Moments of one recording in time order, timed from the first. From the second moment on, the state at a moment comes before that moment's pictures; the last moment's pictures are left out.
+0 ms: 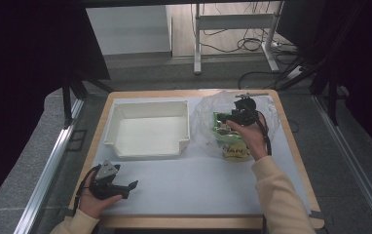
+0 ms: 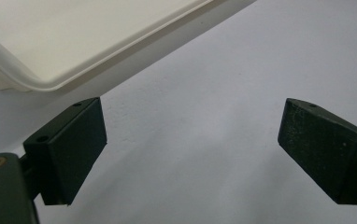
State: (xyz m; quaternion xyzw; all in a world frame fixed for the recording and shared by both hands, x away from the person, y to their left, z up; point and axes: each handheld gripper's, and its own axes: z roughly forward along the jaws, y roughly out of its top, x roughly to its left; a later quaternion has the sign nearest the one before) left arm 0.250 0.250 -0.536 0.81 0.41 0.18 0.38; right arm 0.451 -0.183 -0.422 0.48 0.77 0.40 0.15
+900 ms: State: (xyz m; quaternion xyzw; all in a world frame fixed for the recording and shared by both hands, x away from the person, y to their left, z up) left arm 0.249 0.248 -0.535 0.80 0.41 0.18 0.38; right arm 0.491 -0.215 -0.441 0.54 0.76 0.34 0.12
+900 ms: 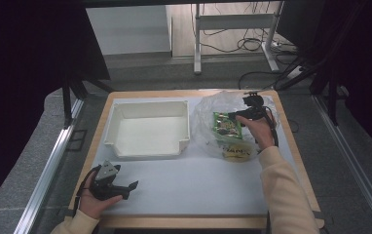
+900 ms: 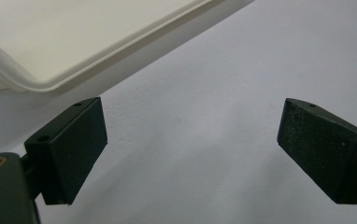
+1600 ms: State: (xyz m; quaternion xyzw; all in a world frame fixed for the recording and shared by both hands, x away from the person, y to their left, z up) left arm 0.248 0.248 -0.535 0.80 0.41 0.18 0.38; right arm 0.506 -0.226 -0.462 0.57 0.76 0.30 0.11
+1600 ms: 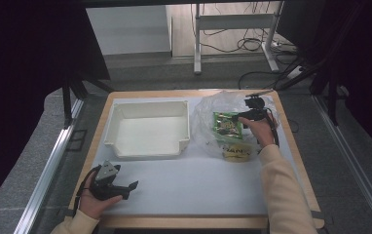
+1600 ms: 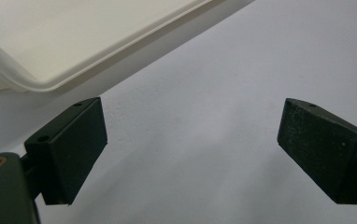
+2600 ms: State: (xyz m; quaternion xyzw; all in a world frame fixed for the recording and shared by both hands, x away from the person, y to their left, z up) left arm 0.247 0.248 -0.534 0.80 0.41 0.19 0.39; right arm 0.524 -0.226 -0.484 0.59 0.76 0.26 0.08
